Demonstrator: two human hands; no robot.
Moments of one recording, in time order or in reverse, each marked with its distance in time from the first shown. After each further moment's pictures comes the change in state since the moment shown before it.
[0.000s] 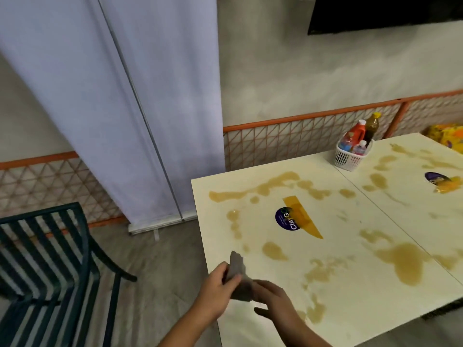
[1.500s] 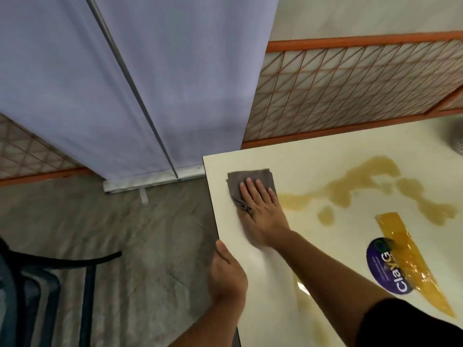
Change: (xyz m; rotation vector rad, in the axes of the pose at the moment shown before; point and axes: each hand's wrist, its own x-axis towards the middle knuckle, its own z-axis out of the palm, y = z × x) left_hand 0.336 -0.108 -0.059 0.046 0.690 -0.492; right_hand 0.502 -0.100 0.104 -1.478 0.060 -0.447
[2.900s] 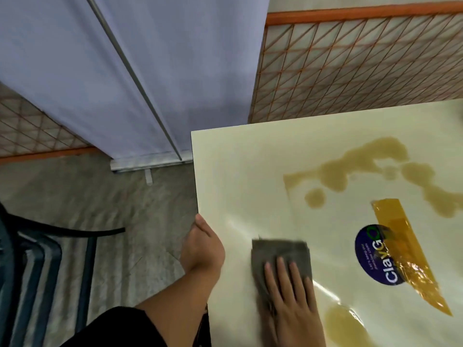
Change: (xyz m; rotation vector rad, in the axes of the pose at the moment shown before) left_hand 0.004 0.000 0.014 0.278 0.053 0.052; right_hand -0.221 0.031 0.070 -0.052 0.116 0.063
